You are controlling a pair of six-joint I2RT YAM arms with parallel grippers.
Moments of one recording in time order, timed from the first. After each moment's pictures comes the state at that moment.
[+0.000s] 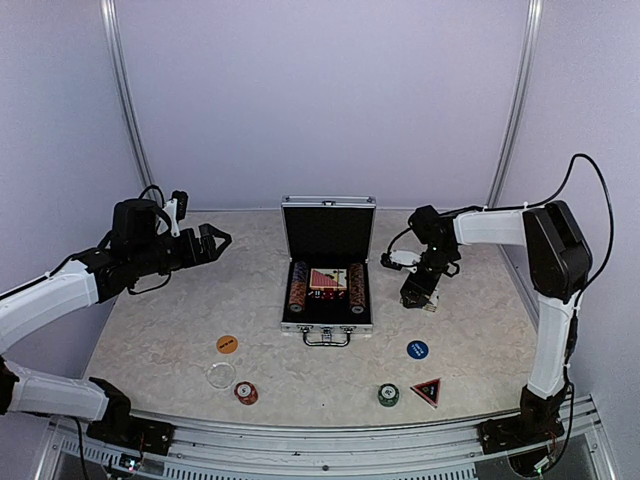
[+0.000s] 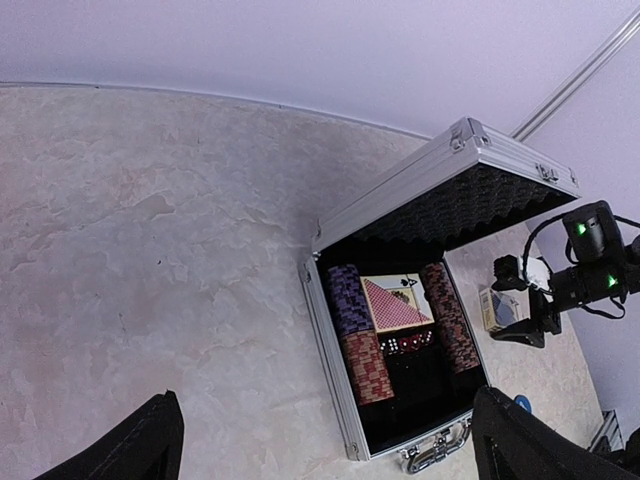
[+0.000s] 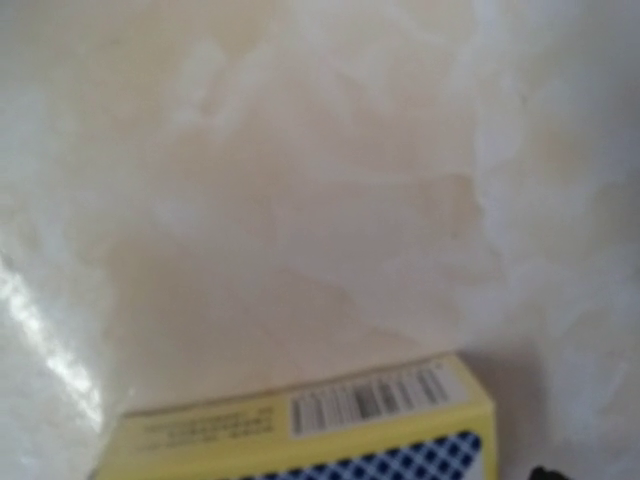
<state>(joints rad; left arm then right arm) -0.41 1.12 0.79 -0.10 0.14 -0.46 0.41 2.01 1.41 -0.70 -0.07 -0.61</state>
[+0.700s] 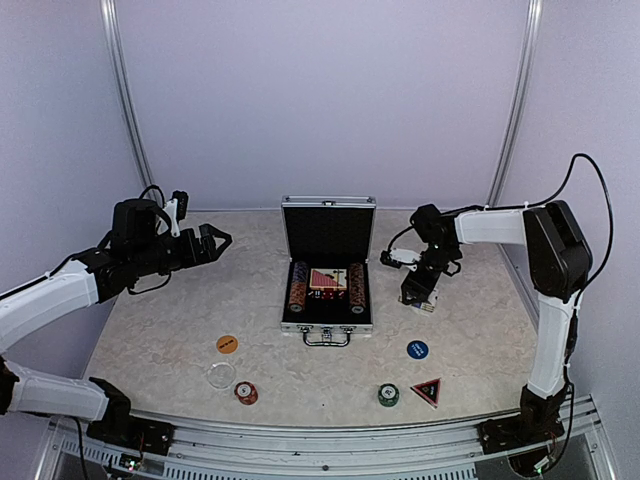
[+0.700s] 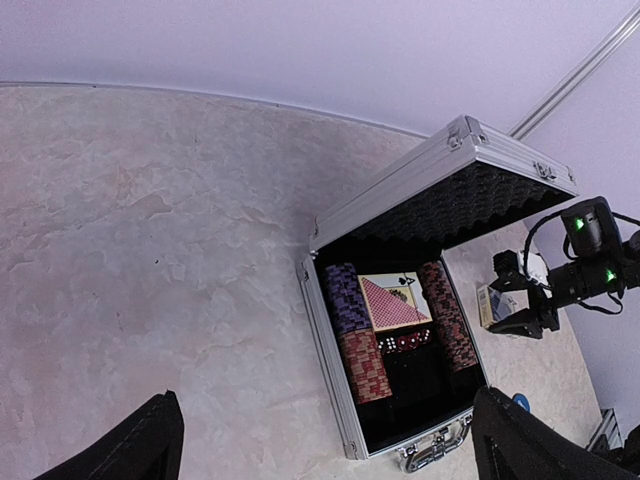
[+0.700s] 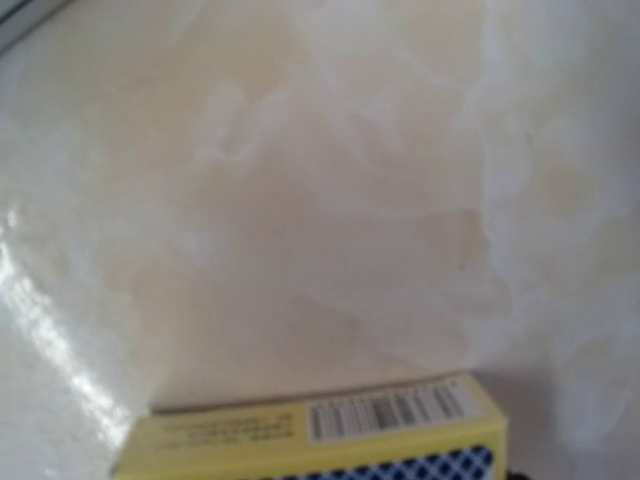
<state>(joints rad) -0.41 1.12 0.79 -0.10 0.15 -0.46 0.40 2.02 1.41 -0.69 -0.14 -0.61</state>
